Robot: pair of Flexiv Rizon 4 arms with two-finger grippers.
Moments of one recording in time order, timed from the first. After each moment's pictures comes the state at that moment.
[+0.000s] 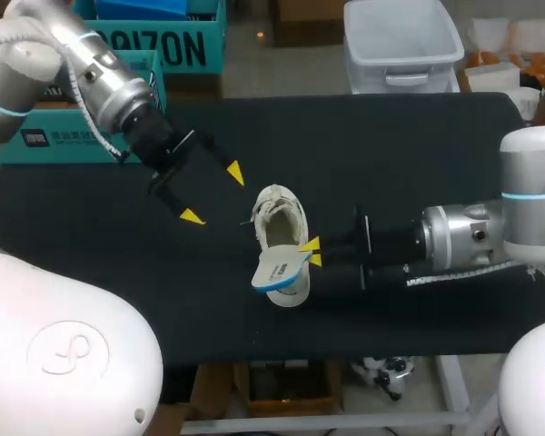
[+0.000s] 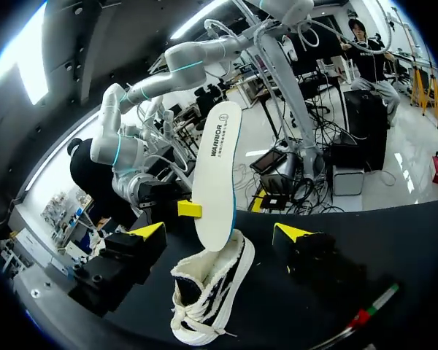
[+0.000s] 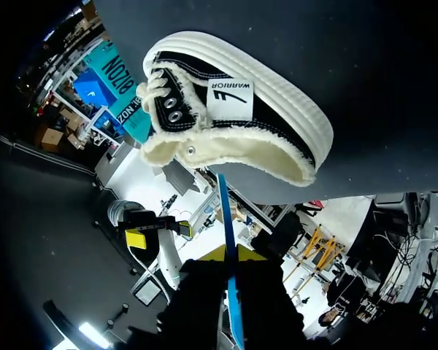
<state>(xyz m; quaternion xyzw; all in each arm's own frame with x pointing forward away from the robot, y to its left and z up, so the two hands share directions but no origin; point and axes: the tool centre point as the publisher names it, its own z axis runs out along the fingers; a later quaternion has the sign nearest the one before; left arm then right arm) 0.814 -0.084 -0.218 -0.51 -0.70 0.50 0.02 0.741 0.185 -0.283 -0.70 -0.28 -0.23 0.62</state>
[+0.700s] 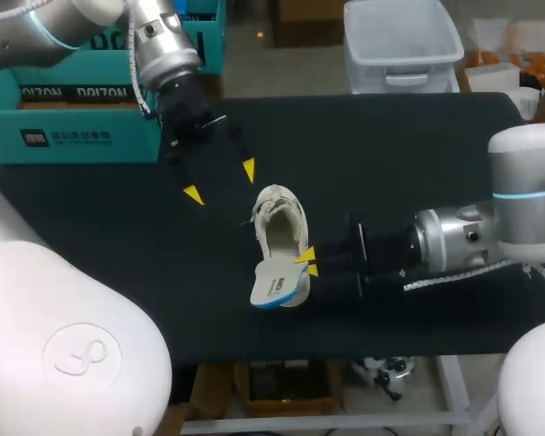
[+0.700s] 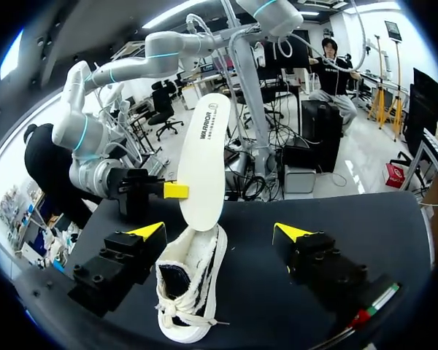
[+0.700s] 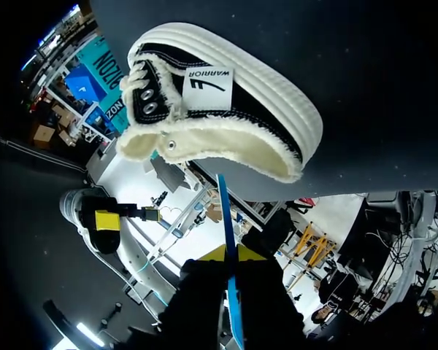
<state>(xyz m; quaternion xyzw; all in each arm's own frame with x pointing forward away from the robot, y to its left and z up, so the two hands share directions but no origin) 0.840 -0.090 -0.226 -0.58 -0.70 0.40 0.14 0.727 0.192 -0.293 -0.70 -0.30 -0.21 0.61</state>
